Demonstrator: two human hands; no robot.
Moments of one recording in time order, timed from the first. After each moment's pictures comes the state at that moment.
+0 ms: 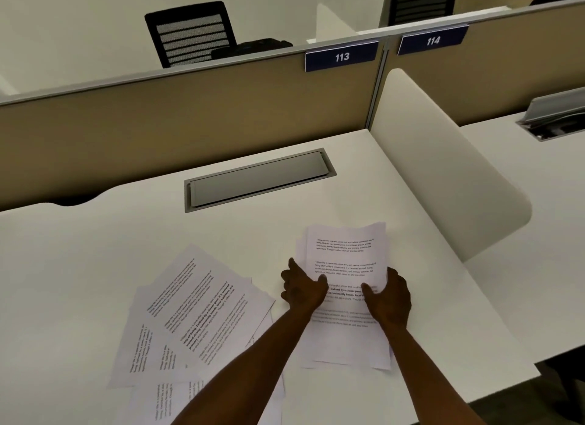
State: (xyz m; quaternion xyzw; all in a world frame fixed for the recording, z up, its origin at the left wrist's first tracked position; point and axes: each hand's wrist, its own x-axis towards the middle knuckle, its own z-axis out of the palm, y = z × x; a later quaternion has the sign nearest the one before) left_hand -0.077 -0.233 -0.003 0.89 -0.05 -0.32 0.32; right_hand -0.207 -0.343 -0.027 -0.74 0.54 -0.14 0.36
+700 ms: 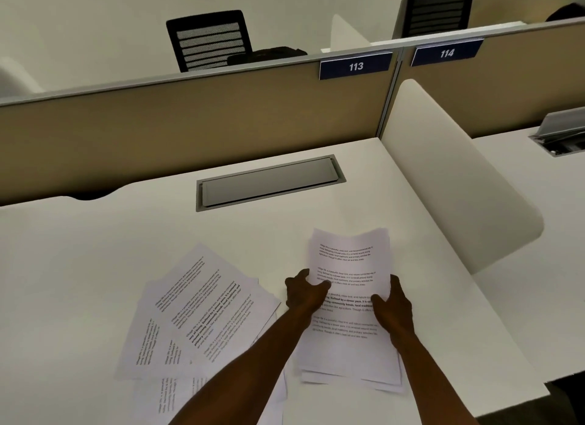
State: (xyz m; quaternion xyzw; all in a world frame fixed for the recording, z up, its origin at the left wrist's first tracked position) left_hand -0.074 -0.217 0.009 0.79 0.01 -0.38 0.48; right_hand -0.213 -0.346 -0.023 -0.70 0.50 -0.10 0.50
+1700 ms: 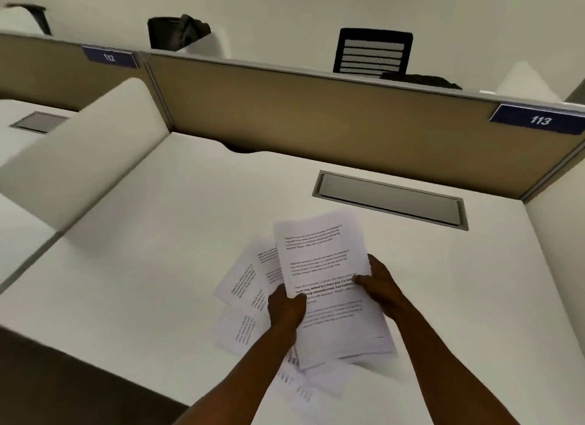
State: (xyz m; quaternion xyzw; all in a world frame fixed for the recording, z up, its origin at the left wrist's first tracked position) left_hand -0.050 -0.013 0.013 0.70 0.25 -0.17 0.64; right_hand -0.035 -0.227 0.034 -0.77 0.19 0.10 0.60
